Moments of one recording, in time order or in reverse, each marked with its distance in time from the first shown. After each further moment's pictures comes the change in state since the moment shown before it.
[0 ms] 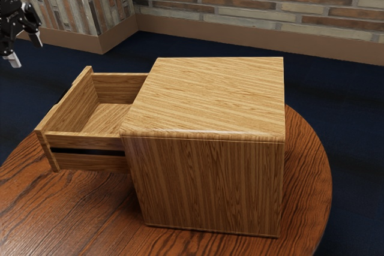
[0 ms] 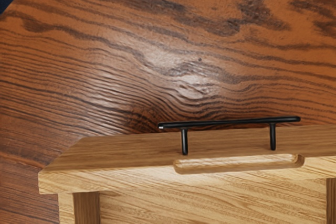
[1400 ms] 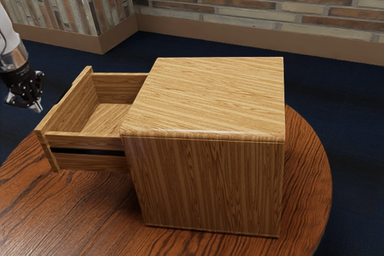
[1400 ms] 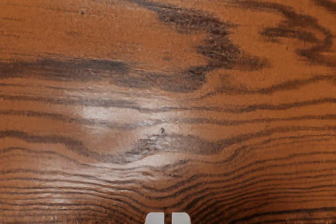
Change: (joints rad) arm 0.098 -0.069 0.003 -0.543 0.114 0.602 0.280
